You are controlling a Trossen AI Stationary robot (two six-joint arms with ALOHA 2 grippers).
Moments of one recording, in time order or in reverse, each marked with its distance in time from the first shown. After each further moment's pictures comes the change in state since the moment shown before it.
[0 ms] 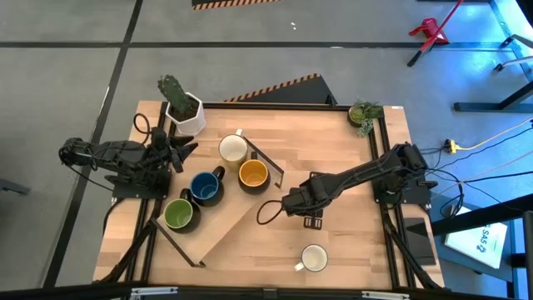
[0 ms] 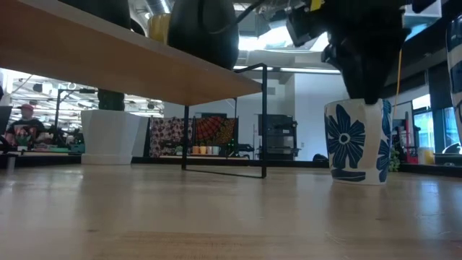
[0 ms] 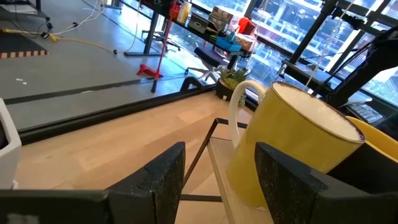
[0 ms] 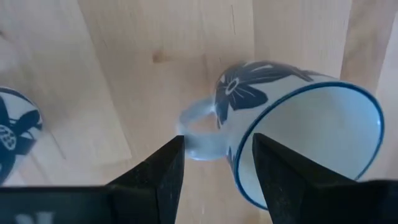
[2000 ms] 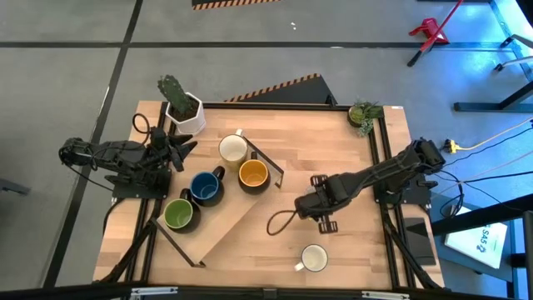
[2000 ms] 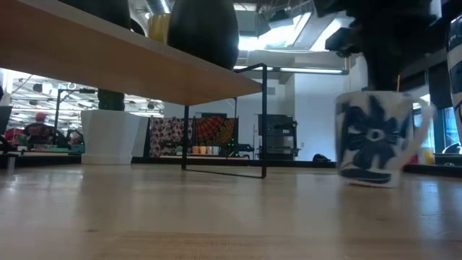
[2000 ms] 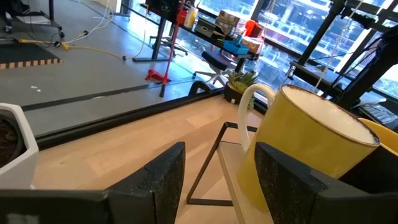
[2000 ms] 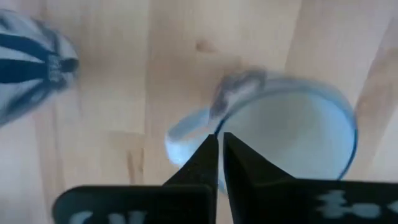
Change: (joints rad) left arm 0.000 0.000 0.000 -0.004 -0.037 0.028; right arm 0.045 -0.159 -0.131 0.116 -0.028 -0.236
